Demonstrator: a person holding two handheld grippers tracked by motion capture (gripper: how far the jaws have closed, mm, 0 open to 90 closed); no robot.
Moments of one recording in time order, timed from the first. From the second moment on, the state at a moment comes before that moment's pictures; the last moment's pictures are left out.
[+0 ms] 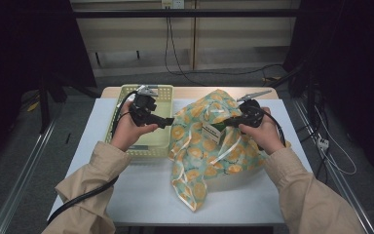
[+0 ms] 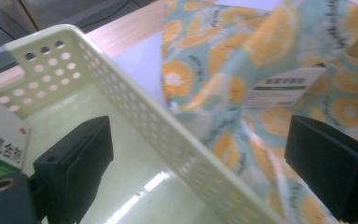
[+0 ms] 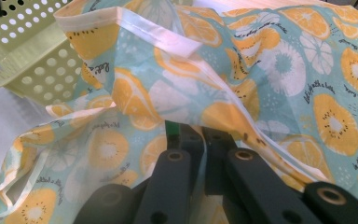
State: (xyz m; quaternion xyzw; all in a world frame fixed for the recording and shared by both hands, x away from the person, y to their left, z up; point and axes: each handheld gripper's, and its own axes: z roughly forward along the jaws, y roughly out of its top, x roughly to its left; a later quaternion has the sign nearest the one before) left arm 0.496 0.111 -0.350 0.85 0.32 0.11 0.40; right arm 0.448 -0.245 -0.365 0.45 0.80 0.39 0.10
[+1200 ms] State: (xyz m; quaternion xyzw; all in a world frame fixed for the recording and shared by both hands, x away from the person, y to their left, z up) left arm 0.579 0.200 -0.387 0.83 0.40 0.19 0.33; right arm 0.447 -0.250 -0.361 0.45 0.80 0.39 0.09
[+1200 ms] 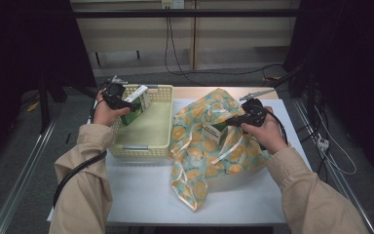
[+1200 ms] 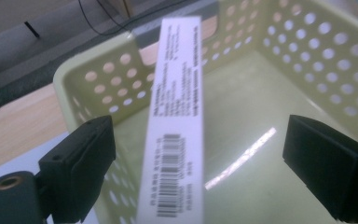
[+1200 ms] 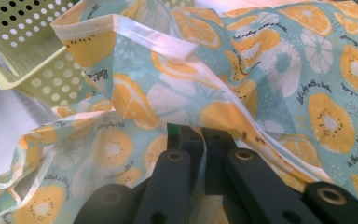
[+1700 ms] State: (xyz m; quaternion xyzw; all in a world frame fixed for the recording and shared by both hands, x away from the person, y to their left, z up) left arm 0.567 0.201 -0.385 0.82 0.44 0.18 0.30; right arm 0.446 -0.255 -0.362 0.46 0.79 0.39 0.09
